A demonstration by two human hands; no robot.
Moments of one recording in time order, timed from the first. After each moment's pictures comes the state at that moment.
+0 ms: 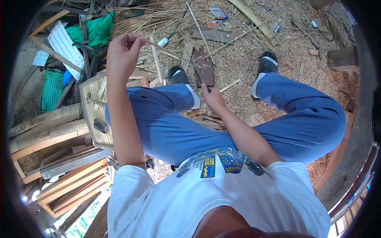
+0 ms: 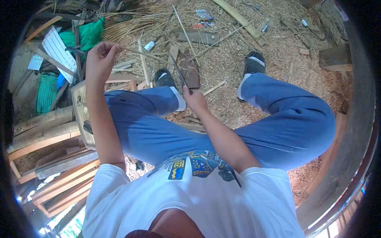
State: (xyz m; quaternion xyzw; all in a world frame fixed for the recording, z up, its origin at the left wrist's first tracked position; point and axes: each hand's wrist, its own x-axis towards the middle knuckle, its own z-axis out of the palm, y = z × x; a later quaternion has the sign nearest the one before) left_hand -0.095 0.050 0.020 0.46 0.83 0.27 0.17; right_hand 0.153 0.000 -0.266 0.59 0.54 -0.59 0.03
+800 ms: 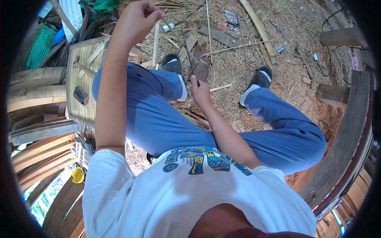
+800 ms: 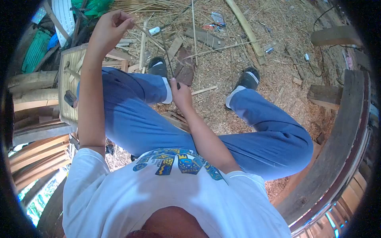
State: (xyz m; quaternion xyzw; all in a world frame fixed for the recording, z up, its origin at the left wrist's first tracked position) left_hand -0.131 0.040 0.002 0.50 0.81 0.27 0.17; right_hand 0.140 0.000 -0.235 0.52 0.60 -0.61 -0.05
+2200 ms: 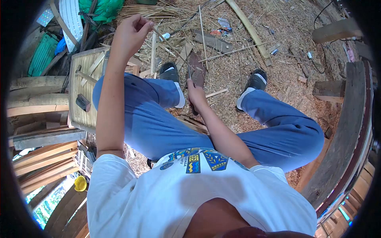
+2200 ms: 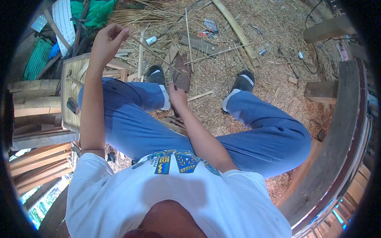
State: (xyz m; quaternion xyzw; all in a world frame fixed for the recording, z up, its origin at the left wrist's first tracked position) left_hand -0.117 0.031 0.003 0.49 0.80 0.31 0.14; right_hand 0.124 0.003 -0.273 0.55 0.50 -0.67 -0.03
